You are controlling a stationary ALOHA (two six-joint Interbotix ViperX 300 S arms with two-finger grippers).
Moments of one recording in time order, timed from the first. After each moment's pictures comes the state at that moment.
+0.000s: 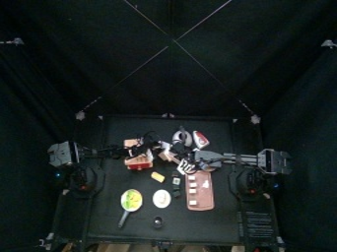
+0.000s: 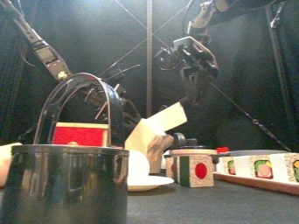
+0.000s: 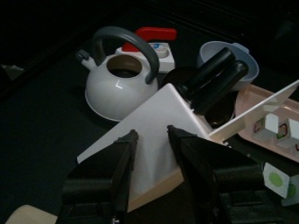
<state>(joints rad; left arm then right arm) 0.35 0.03 0.78 -0.09 -0.46 -0.08 -0.17 -0.06 0.26 -0.06 1.11 0.64</state>
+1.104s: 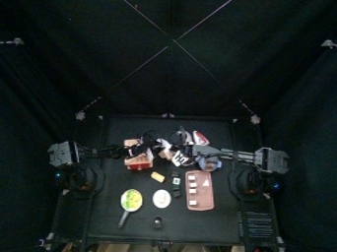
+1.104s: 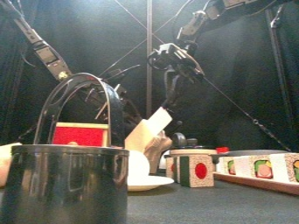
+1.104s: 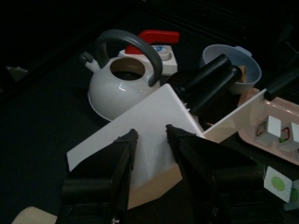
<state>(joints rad) 0.35 0.03 0.78 -0.09 -0.46 -0.08 -0.27 -0.02 0.21 -0.11 0.87 0.64</state>
